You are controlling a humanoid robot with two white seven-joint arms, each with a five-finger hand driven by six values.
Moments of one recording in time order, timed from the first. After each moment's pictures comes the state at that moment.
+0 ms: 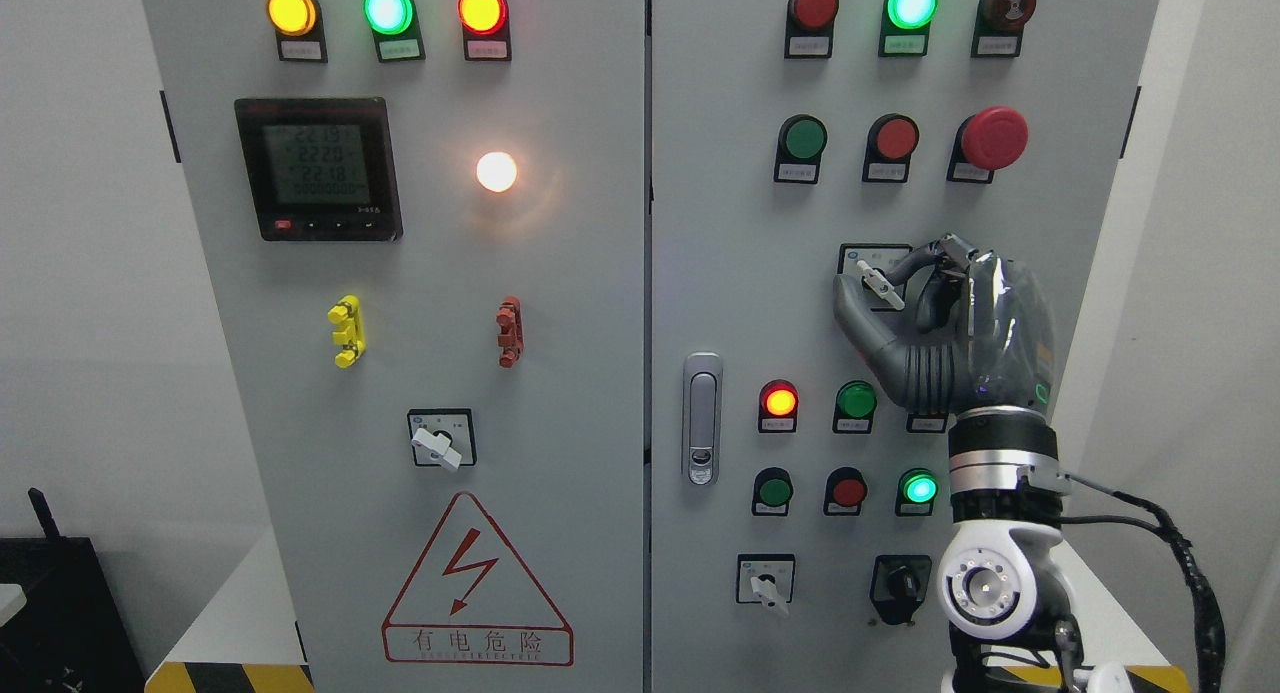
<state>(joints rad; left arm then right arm) 0.00 -0.09 0.00 0.00 0.00 -0.07 0.07 -0.72 0.11 0.00 -1.75 0.85 0.25 -0.01</state>
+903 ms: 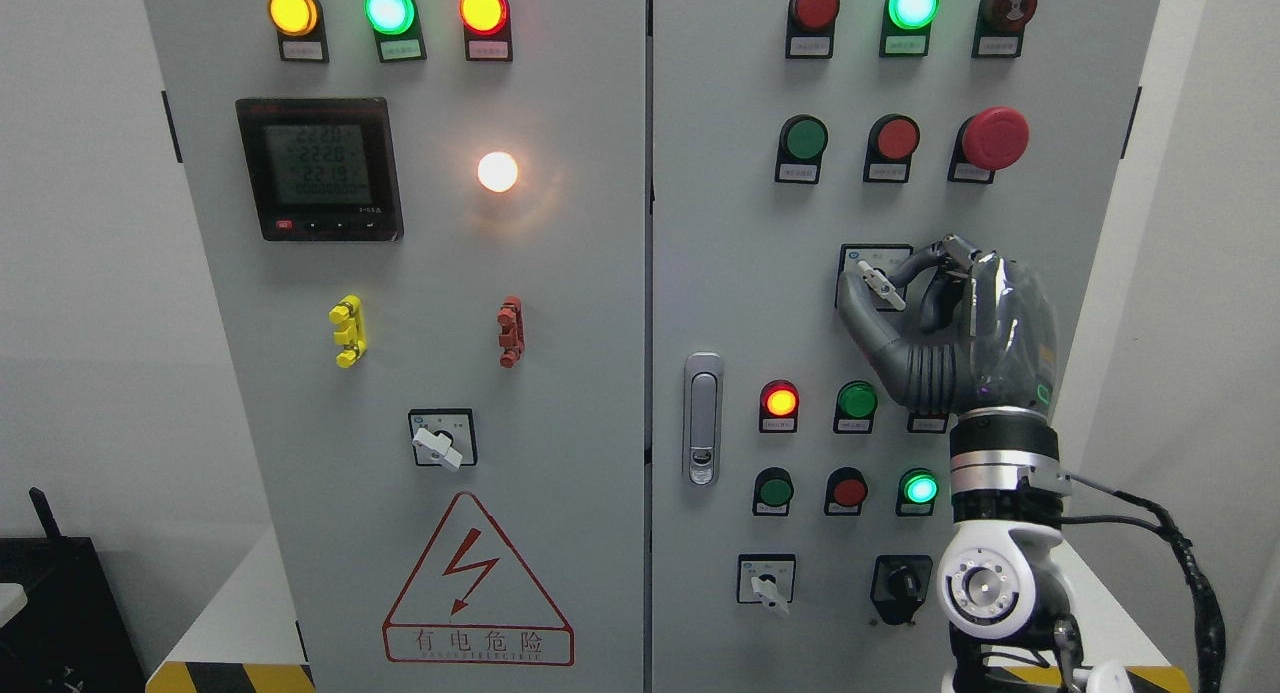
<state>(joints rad) 0.00 -0.09 0.00 0.00 0.00 -0.07 0.07 -0.72 0.11 0.00 -1.75 0.85 0.25 -0.02</state>
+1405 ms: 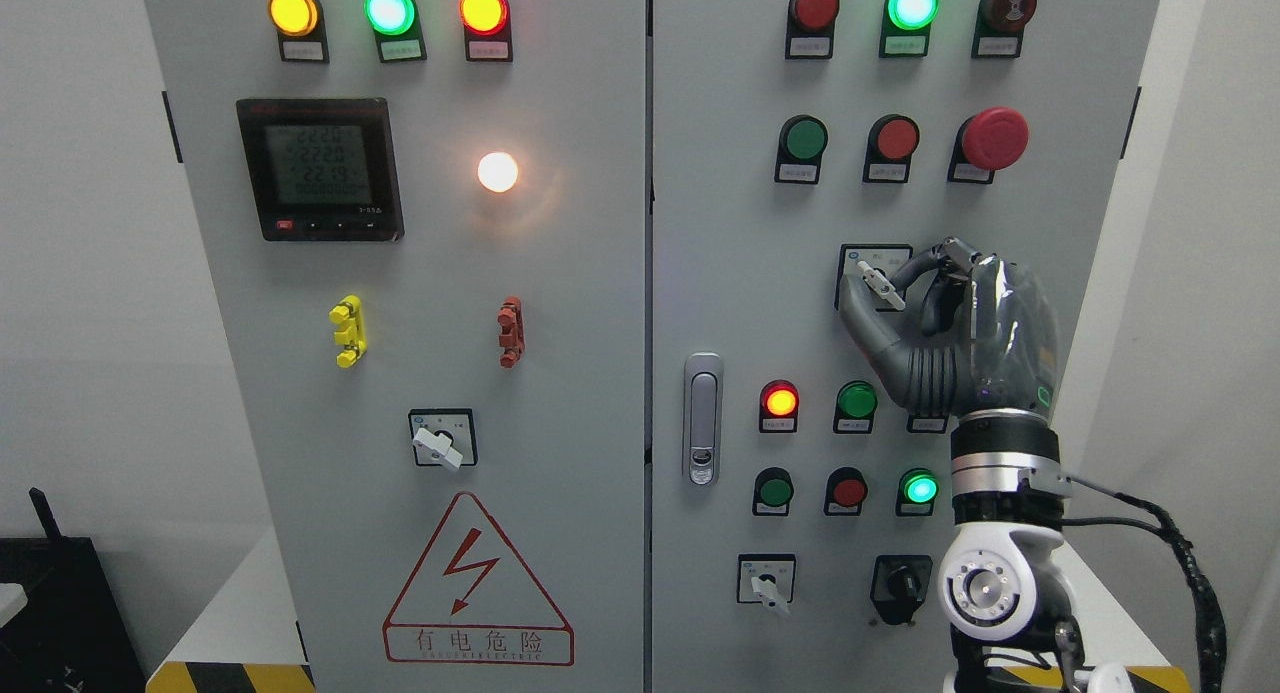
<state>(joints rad) 0.00 -0.09 0.00 0.00 0.00 -0.07 0.07 -0.72 0.10 0.00 -1.75 0.85 0.25 -0.03</state>
